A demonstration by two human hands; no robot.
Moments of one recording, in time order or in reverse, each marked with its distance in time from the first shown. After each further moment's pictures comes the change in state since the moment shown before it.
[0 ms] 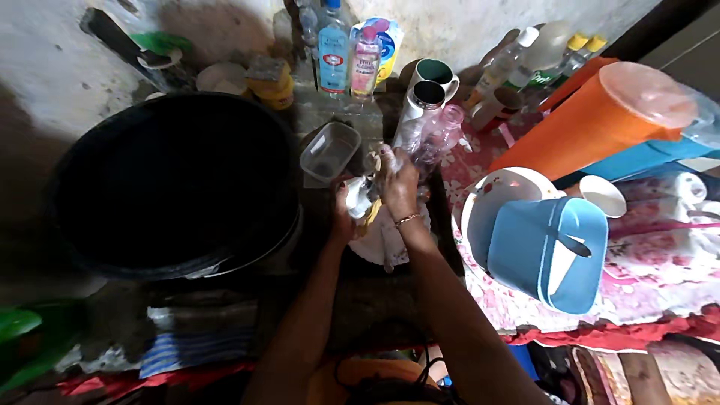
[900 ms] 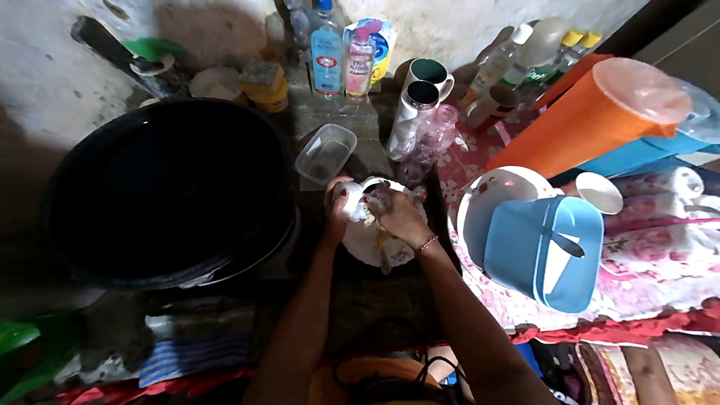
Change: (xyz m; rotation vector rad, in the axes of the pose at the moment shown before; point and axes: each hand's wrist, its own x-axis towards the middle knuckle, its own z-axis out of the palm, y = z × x) left_hand 0.012 -0.011 -0.017 0.046 -0.148 0.226; right_hand -0.010 0.014 -0.023 -0.171 -0.390 0.028
